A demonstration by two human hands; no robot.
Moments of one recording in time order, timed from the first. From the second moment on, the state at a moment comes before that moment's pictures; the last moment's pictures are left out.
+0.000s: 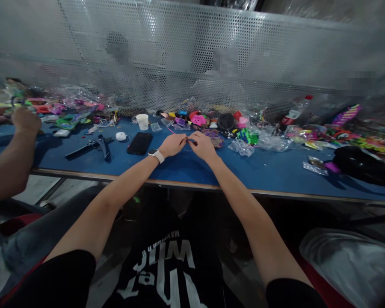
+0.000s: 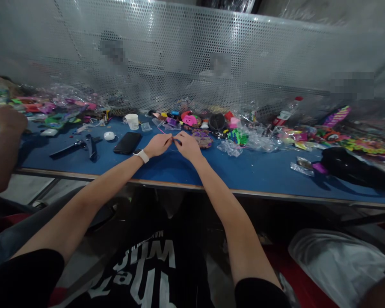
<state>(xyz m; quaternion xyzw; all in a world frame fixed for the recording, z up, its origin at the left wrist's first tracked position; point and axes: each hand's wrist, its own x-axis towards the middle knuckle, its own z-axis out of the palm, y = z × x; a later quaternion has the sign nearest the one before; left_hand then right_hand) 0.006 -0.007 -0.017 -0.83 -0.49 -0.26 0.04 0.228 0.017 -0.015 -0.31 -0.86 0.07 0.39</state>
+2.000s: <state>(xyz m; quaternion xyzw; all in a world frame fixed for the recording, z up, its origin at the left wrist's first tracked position) 0.014 -0.026 0.008 -0.84 -0.52 -0.10 -0.02 0.241 0.018 -0.022 -0.32 -0.87 0.12 0.36</state>
